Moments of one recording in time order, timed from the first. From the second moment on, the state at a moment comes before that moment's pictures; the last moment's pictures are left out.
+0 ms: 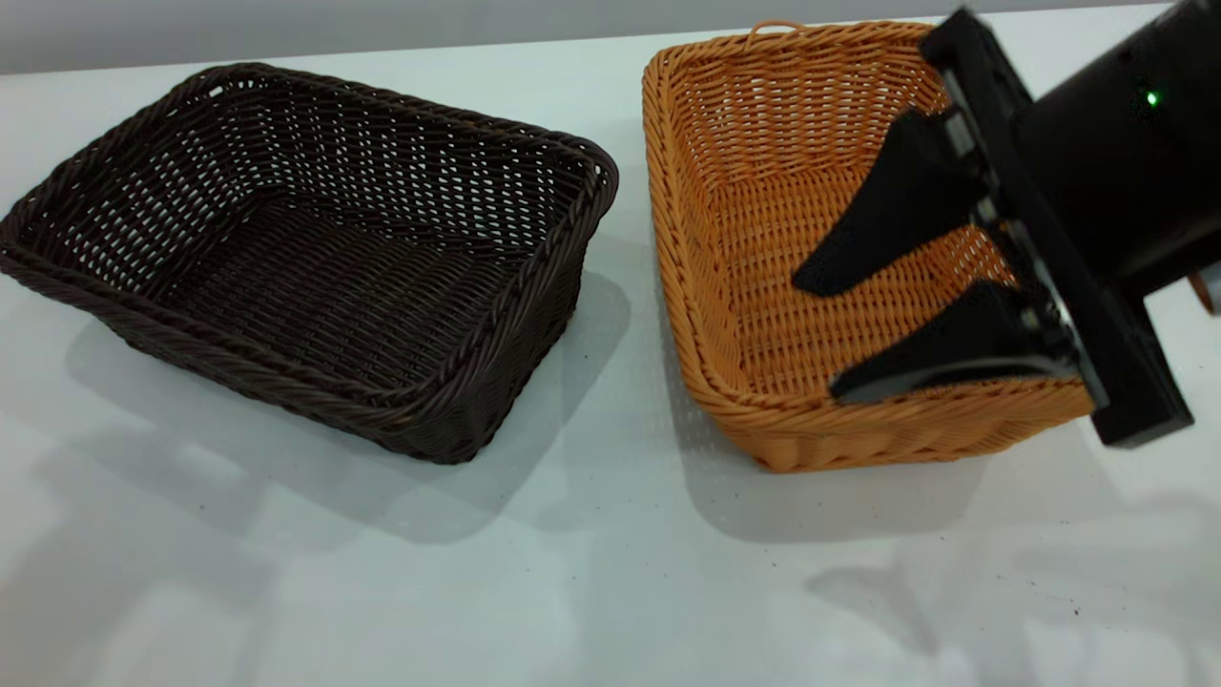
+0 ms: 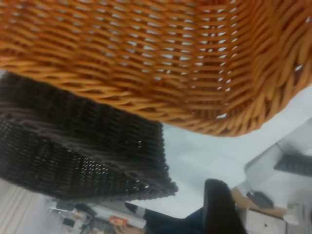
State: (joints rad) left arm -0.05 1.00 -0.70 -0.94 0.50 1.11; right arm 0.35 1.64 -0.59 1.38 0.63 0.40
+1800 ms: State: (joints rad) left arm -0.05 1.01 -0.70 -0.94 0.49 1.11; right arm 0.35 1.86 -0.59 1.56 0.38 0.18
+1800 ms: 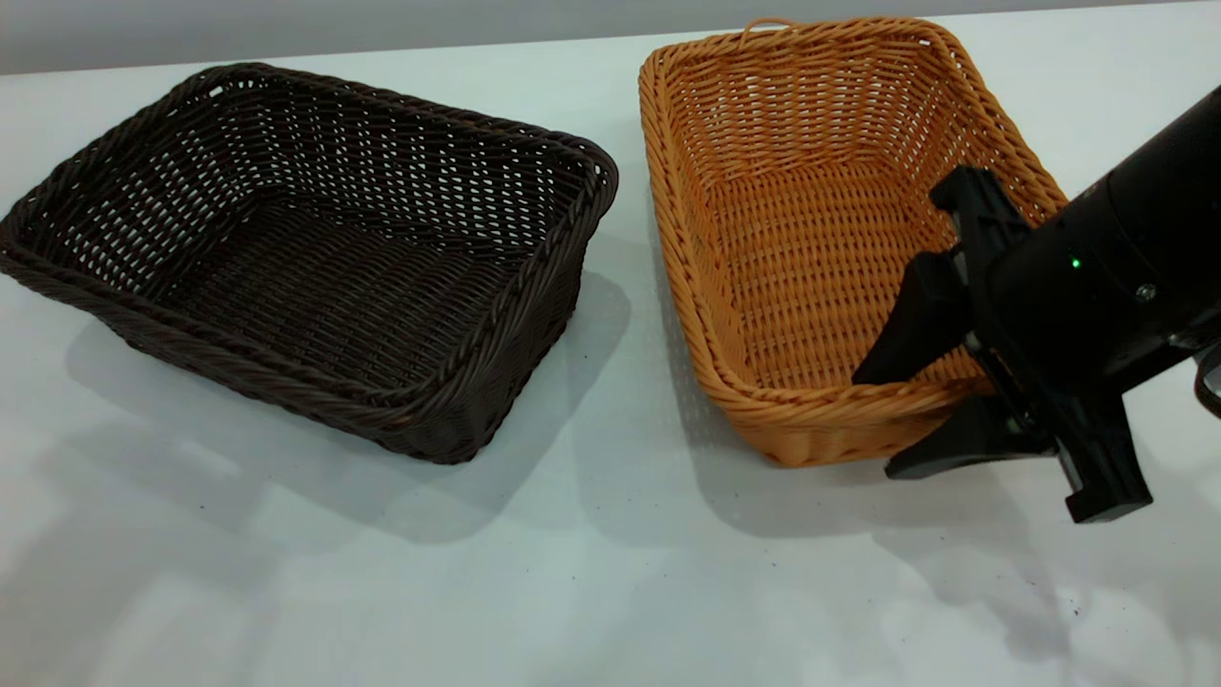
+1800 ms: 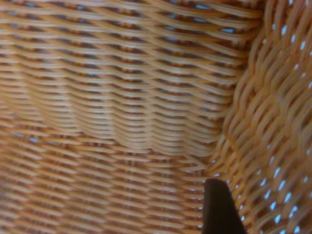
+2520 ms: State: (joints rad) left arm -0.05 1.01 -0.70 -0.94 0.50 1.11; right arm 0.35 1.86 -0.59 1.59 0.41 0.18
